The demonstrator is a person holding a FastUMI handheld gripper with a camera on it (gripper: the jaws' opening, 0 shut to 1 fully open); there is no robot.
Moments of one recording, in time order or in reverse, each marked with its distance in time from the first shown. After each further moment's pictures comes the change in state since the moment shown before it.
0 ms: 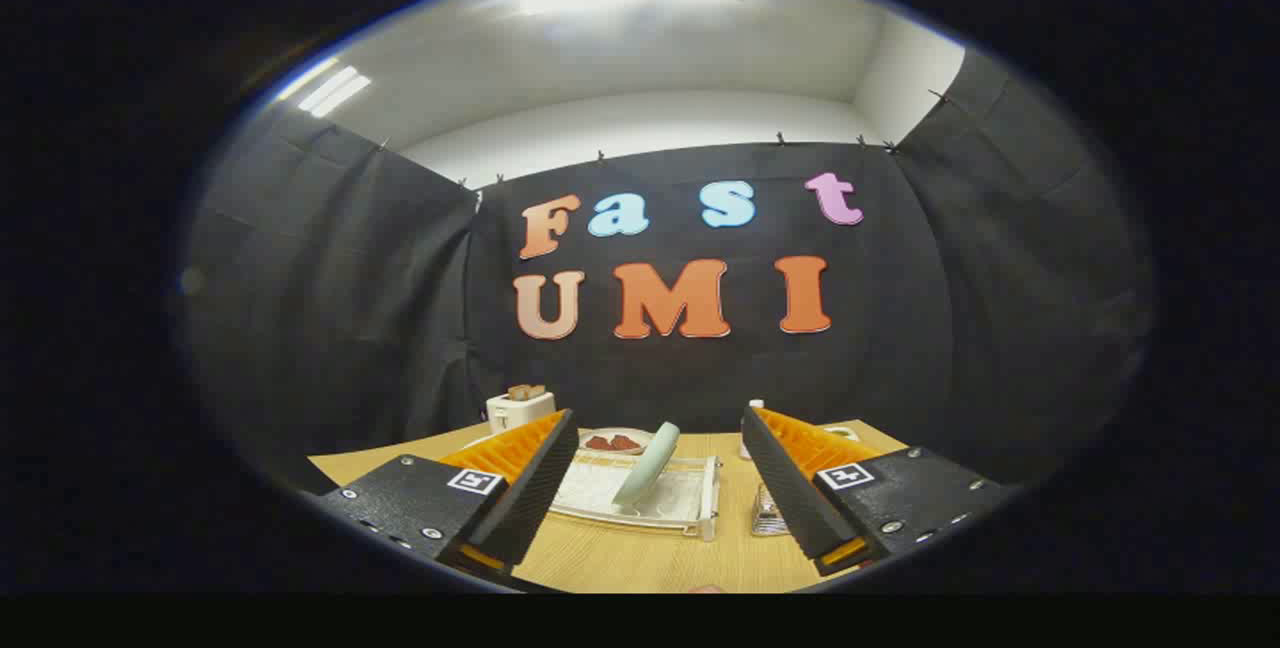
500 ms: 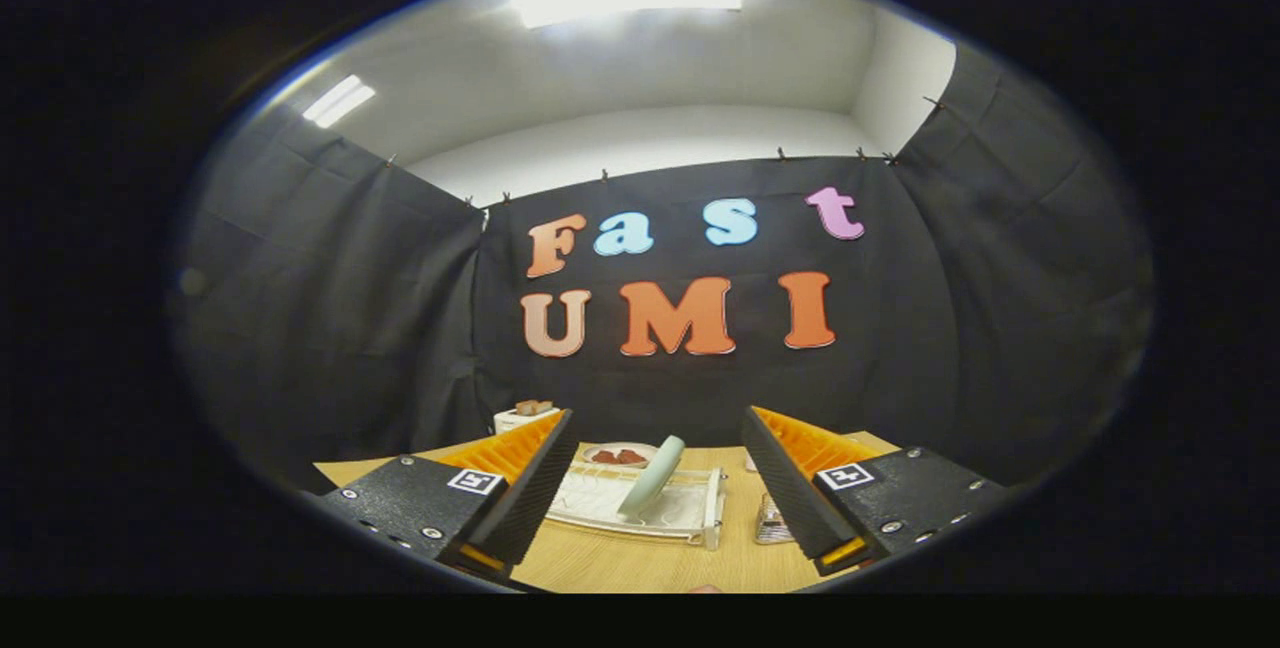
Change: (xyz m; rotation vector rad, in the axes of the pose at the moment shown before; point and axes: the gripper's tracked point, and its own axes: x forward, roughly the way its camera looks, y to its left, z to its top) arm -0.008 -0.005 0.011 0.030 -0.069 0.011
